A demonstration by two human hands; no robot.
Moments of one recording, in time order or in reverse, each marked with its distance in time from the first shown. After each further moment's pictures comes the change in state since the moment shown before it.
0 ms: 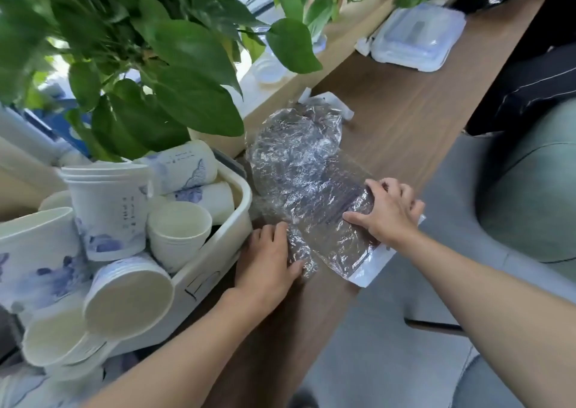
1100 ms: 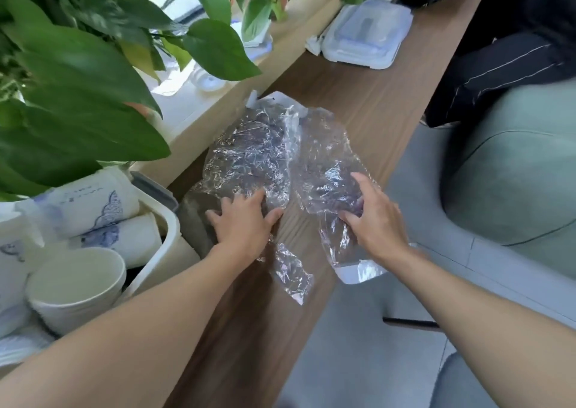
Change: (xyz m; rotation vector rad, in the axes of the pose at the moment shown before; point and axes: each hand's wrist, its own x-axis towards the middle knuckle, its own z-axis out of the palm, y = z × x) left_hand 0.119 0.044 0.002 0.095 0.058 -0.131; right_hand 0.007 0.044 -0.016 0.266 0.136 -0.061
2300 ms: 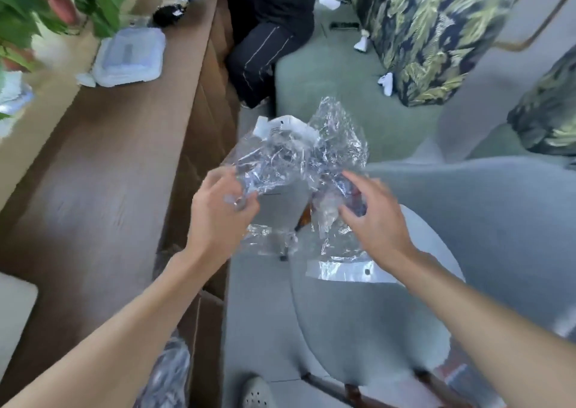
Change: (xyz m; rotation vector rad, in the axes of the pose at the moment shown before) left_hand -0.253 0.179 -0.006 -0.692 0.078 0.824; right_hand -0.335 0.095 -0.236 0.092 0.418 0.399
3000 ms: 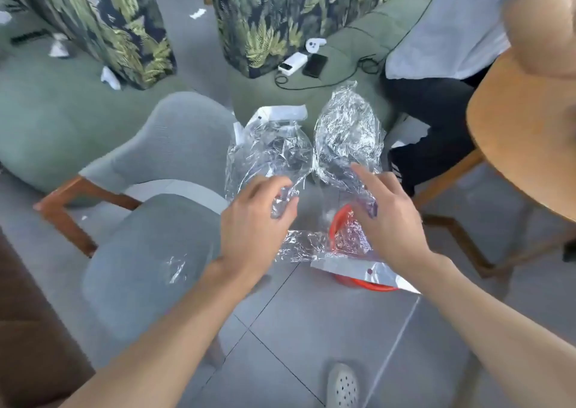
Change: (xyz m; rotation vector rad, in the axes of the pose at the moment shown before) left_hand -0.258 0.324 0.220 -0.239 -0.515 0.662; right_hand -0.356 0.176 -0.276 -0.315 0.550 0.559
